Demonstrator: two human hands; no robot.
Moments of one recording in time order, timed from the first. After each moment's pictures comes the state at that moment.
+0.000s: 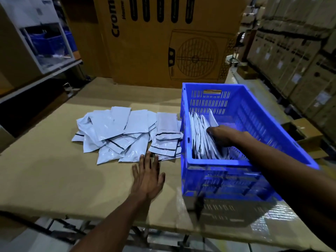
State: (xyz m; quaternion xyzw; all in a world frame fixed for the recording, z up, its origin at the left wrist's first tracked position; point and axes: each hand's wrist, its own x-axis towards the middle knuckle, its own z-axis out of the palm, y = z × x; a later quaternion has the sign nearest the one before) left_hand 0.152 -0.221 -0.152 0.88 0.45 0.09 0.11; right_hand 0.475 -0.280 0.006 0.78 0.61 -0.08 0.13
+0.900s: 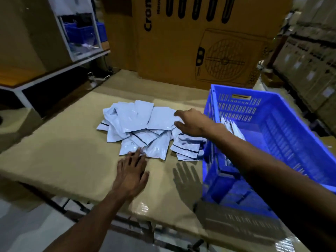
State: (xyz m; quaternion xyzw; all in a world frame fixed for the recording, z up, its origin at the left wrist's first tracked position) left_hand 0.032 -0.172 -0.150 0.87 0.48 0.10 0.03; right_hand 0.304 -0.178 0.053 0.68 0.73 -0.01 -0.05
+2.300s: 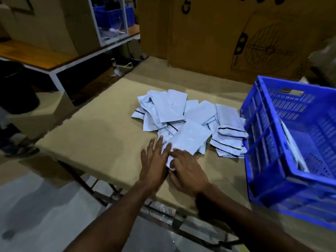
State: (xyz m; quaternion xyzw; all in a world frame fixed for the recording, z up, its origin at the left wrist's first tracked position) left_hand -0.013 -0.153 -0.148 0.85 0.51 0.13 0.08; right_hand 0.136 -0.224 -0.120 0.54 0.82 0.07 -0.20
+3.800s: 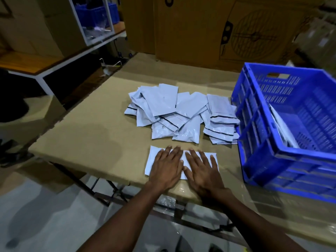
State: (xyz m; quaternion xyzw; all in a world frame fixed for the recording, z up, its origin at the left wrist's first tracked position) left_hand 0.013 -0.191 -0.159 0.91 0.39 0.12 0.06; right_hand 0.166 -0.284 -0.152 0.76 0.65 -0.04 -0.06
